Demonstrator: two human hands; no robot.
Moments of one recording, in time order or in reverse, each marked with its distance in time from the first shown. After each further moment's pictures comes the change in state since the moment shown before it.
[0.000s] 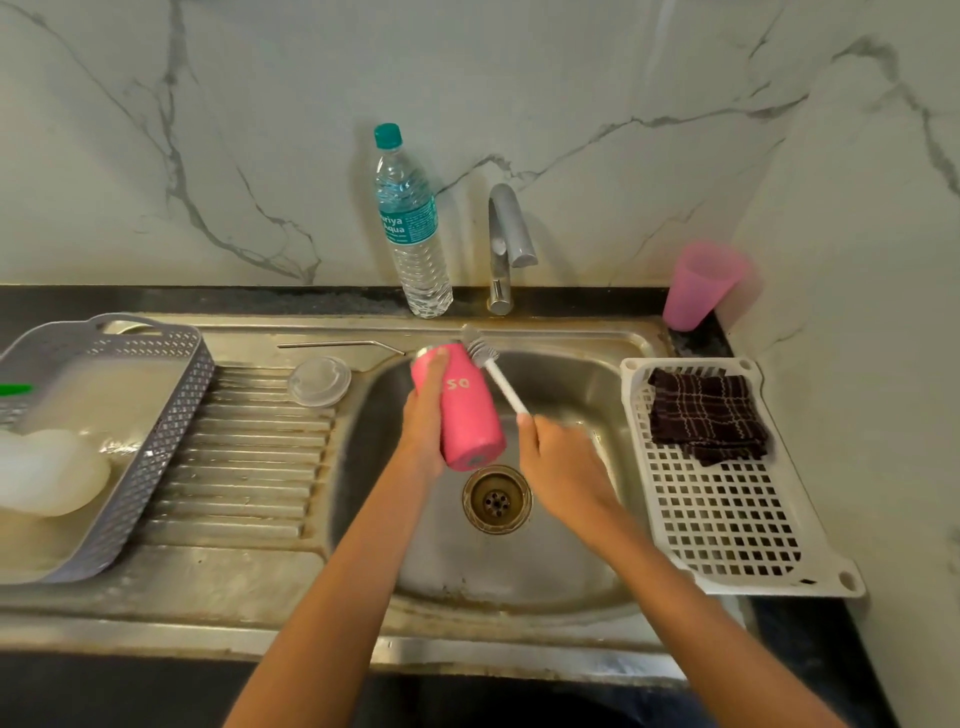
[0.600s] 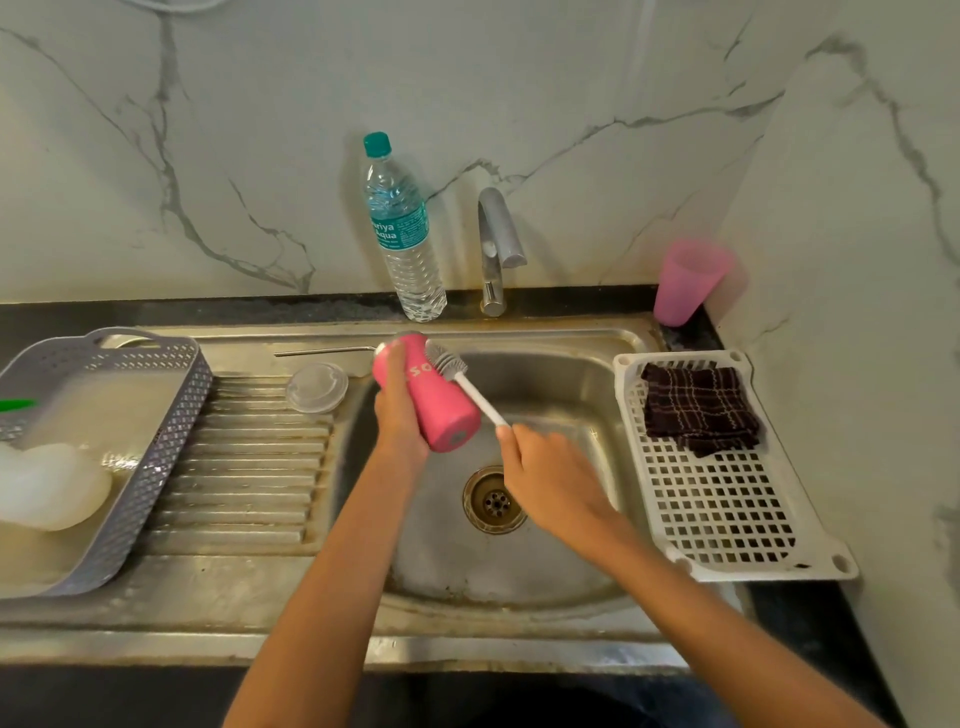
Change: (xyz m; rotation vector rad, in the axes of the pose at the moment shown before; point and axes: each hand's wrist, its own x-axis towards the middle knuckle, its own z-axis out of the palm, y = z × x) left_hand 0.006 0.014 -0.007 -0.170 0.067 0.054; right_hand -0.012 -0.005 0.002 -0.053 -0.005 -0.097
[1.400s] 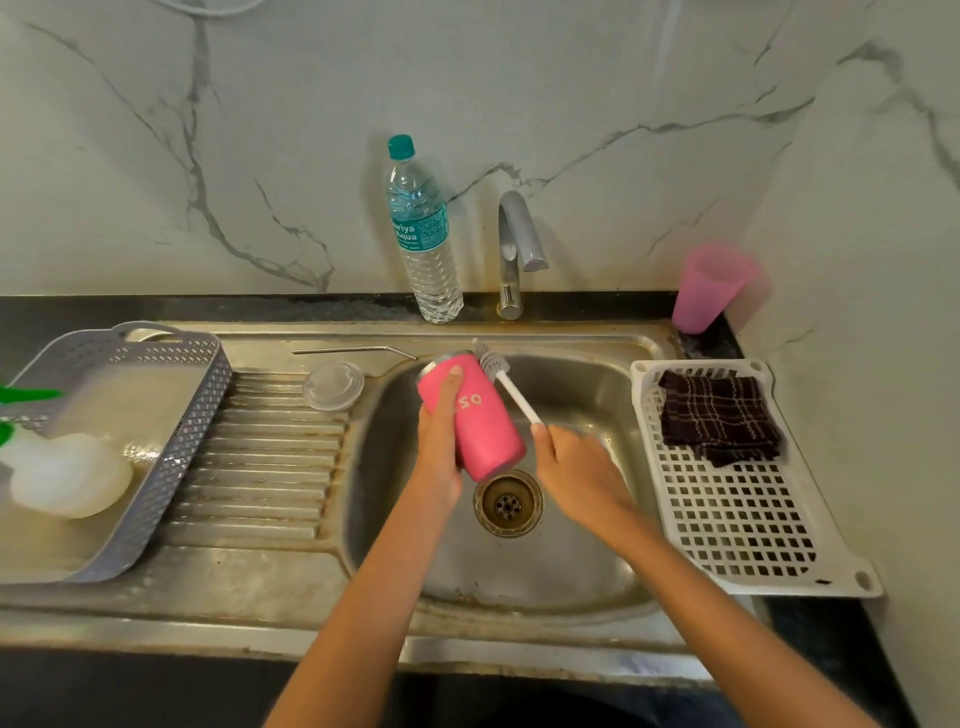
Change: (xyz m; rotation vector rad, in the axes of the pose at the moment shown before) left_hand -0.014 -0.031 -0.006 0.035 -0.111 0.004; right_hand 0.010 0.014 0.001 0.072 -0.025 0.073
